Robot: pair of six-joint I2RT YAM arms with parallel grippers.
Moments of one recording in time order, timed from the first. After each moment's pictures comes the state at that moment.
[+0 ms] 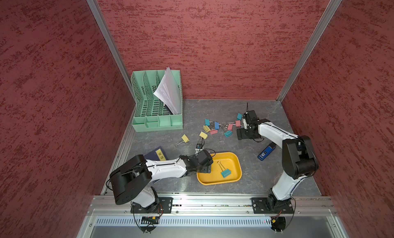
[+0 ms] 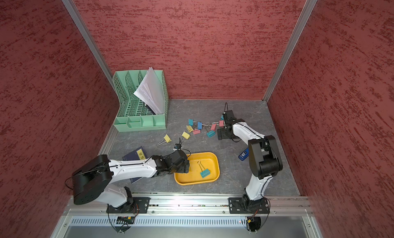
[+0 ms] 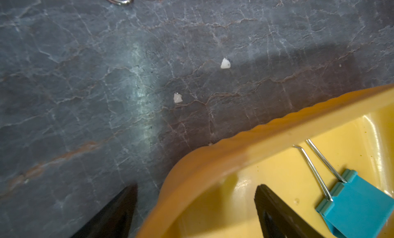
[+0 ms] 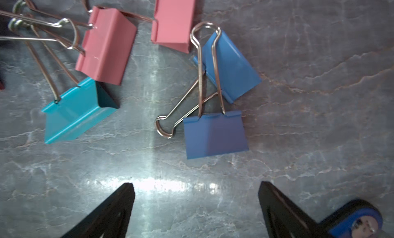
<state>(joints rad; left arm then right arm) -1.01 1.50 0.69 -0.27 -0.22 -0.85 0.20 1.77 1.18 -0.62 0.07 0.11</state>
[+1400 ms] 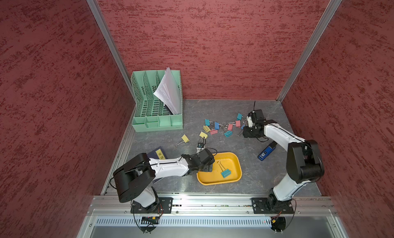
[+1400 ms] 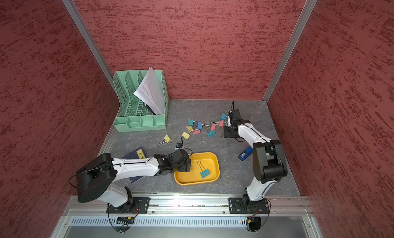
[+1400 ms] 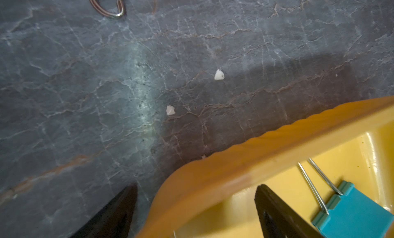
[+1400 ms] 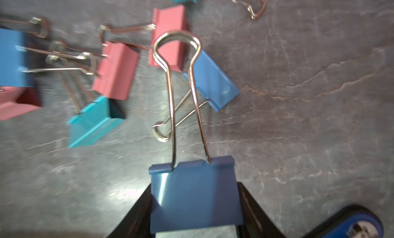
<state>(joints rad) -1.01 1.54 0.72 -0.26 -0.23 -0.85 0.19 1.61 1.13 -0.58 -0.03 0.16</state>
